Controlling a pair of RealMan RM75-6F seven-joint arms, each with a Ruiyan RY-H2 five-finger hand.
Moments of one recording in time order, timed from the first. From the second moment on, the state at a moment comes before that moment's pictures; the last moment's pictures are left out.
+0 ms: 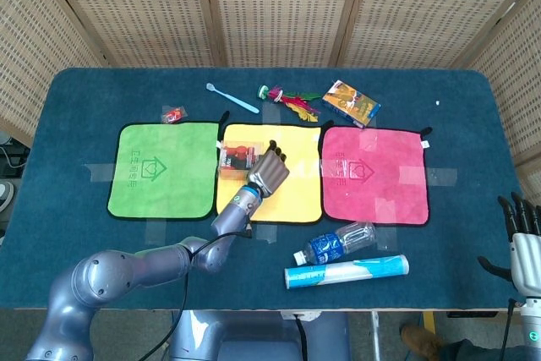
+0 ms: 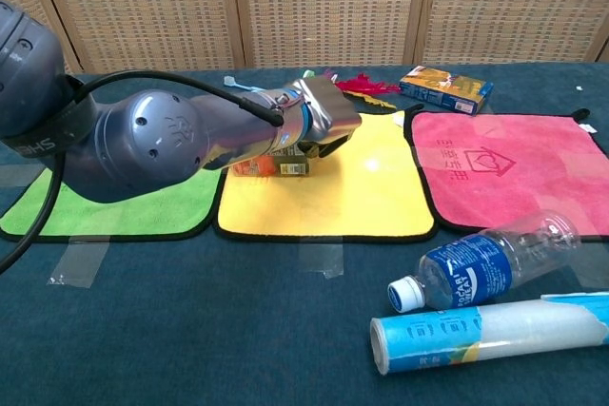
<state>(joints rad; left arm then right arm) -1.43 -1.92 -0.12 -0.96 0.50 0.71 1.21 0.04 -1.11 0.12 -1.61 -1.36 1.47 -0.10</state>
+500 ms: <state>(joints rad) -1.46 -1.86 -0.05 -1.05 0.33 0.79 1.38 0.04 -1.11 0.12 -1.62 -1.36 1.47 -0.10</state>
